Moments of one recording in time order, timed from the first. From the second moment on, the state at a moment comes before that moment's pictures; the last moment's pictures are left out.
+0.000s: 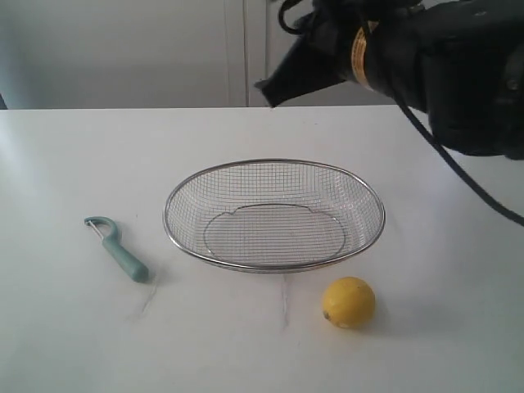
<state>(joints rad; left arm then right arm) 0.00 0.00 0.02 0.01 0.39 -0.02 0.68 1.45 -1.08 -1.74 0.42 1.31</state>
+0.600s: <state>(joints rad) 0.00 0.00 0.02 0.01 0.39 -0.02 0.75 1.58 -1.39 -0.24 0.84 -0.03</state>
